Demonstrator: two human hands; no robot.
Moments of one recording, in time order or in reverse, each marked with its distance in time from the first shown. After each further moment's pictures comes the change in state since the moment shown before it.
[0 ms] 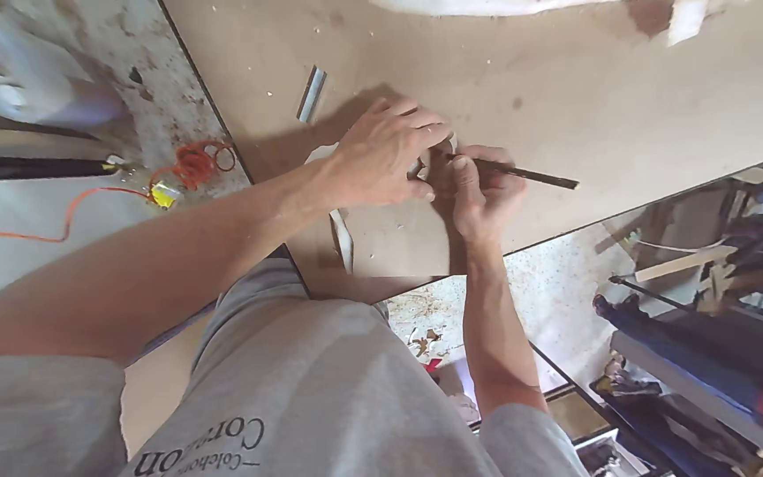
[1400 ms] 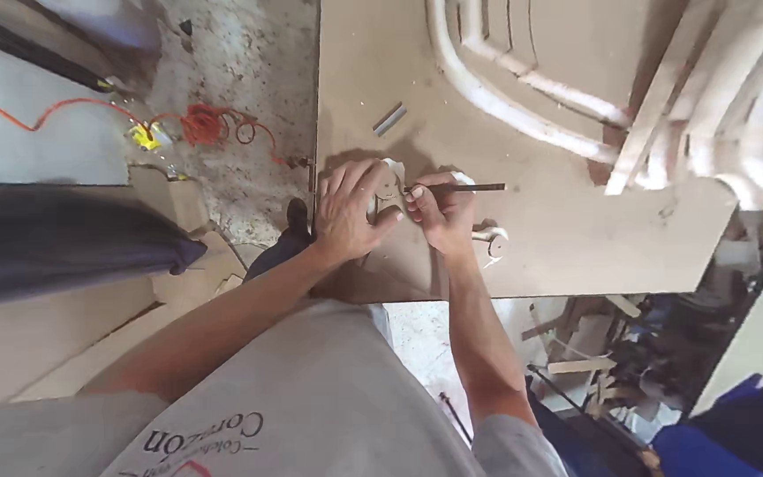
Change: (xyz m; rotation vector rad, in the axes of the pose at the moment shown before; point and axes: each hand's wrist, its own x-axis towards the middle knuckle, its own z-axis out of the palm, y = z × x) left_hand -0.120 0.030 0.076 -0.121 0.773 -0.668; right_hand 0.023 -0.026 0.057 0.055 -0.548 -0.054
